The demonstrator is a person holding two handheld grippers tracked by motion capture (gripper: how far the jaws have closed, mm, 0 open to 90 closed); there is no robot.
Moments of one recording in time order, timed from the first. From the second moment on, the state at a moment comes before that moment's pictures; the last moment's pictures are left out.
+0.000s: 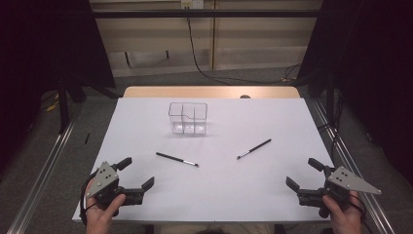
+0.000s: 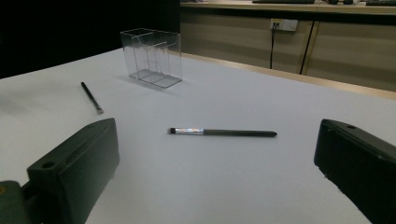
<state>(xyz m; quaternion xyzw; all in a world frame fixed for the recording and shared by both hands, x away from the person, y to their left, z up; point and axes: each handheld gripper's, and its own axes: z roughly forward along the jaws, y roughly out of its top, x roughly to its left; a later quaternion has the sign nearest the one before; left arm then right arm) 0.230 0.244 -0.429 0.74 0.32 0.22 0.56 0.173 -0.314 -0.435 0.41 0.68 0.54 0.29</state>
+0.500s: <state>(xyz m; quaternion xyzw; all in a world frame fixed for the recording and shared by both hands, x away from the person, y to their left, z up) 0.249 0.223 -0.410 0.77 0.28 0.20 0.54 0.170 -0.315 -0.434 0.41 0.67 0.54 0.29</state>
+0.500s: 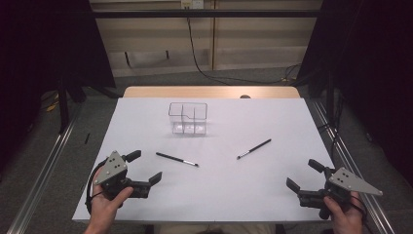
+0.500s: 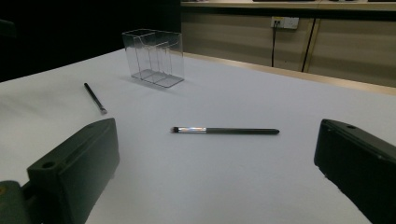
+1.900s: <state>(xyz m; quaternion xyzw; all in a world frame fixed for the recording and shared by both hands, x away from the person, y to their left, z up) 0.337 0.169 -0.379 0.76 0.26 0.19 0.57 0.167 -0.319 -0.435 0.43 0.66 0.55 0.28</state>
